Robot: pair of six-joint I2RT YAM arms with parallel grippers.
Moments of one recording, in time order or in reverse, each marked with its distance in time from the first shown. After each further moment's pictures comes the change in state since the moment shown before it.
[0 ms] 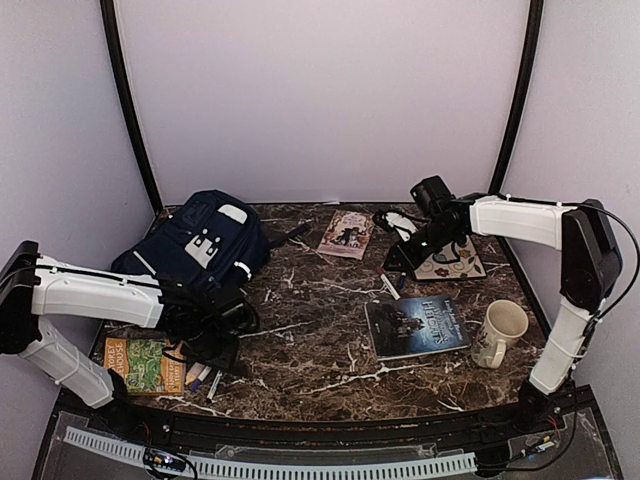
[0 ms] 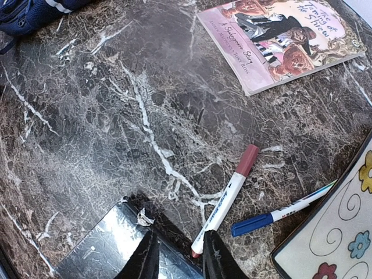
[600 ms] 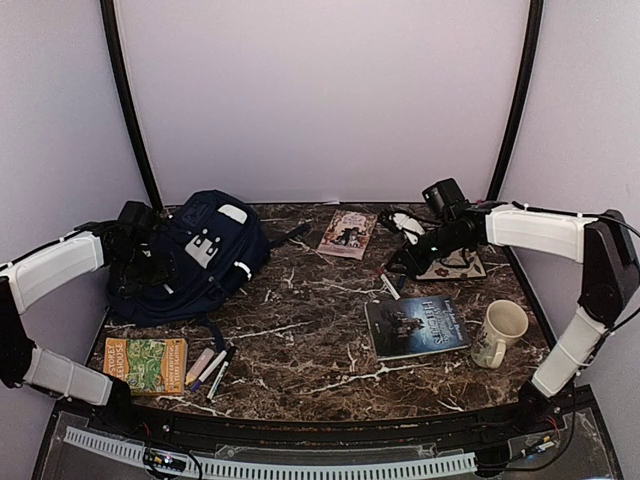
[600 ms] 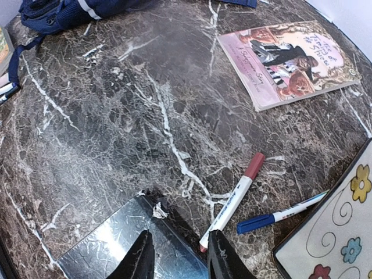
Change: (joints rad) left arm 0.752 -0.174 0.157 0.002 -0.010 0.151; right arm 0.000 -0.127 -0.131 0.097 -0.043 -0.056
